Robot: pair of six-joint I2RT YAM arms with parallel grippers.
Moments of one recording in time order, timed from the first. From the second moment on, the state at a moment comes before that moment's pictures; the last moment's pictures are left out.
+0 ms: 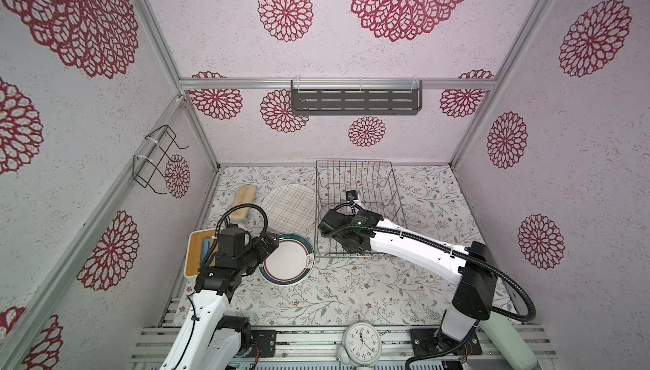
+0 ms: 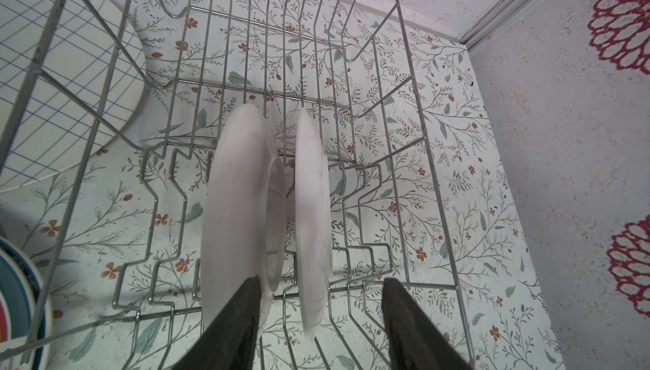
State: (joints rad) left arm -0.10 0.77 0.57 -0.54 0.25 -0.87; right arm 1.04 1.74 1.57 -1.14 0.85 0.83
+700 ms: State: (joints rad) left arm -0.10 0.78 0.57 -0.54 0.25 -0.87; right arm 0.97 1.75 1.45 -1.04 0.83 0.81
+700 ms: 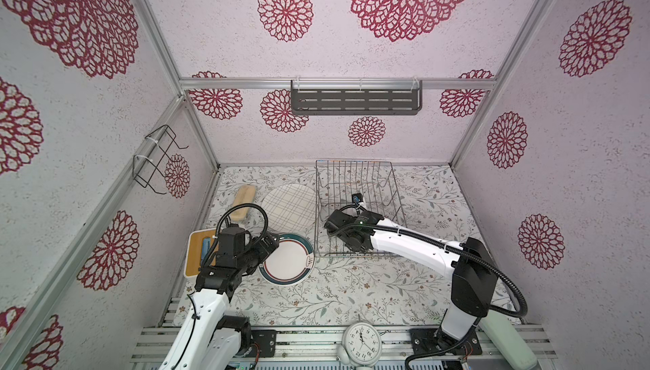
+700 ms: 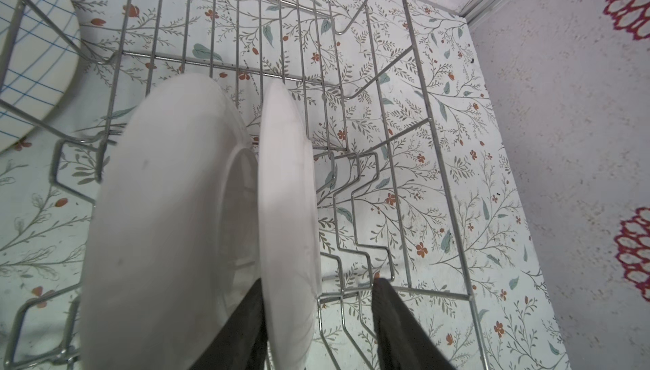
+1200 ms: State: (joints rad) left arm -0.10 0.78 0.57 -0.54 0.25 -0.87; right arm 0.95 1.80 1.42 -1.01 0.83 0.80
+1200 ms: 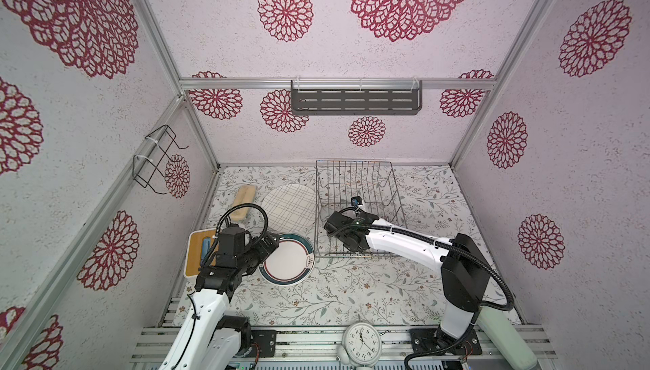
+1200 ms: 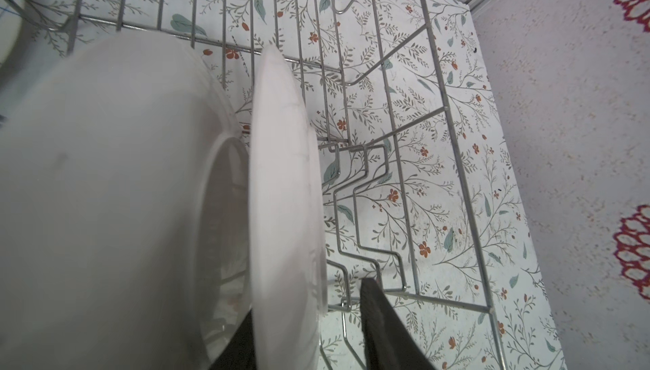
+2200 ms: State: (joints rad) left arm -0.10 0.79 0.57 -0.52 0.26 -0.87; right arm 0.94 1.80 1.38 -0.98 0.83 0.82
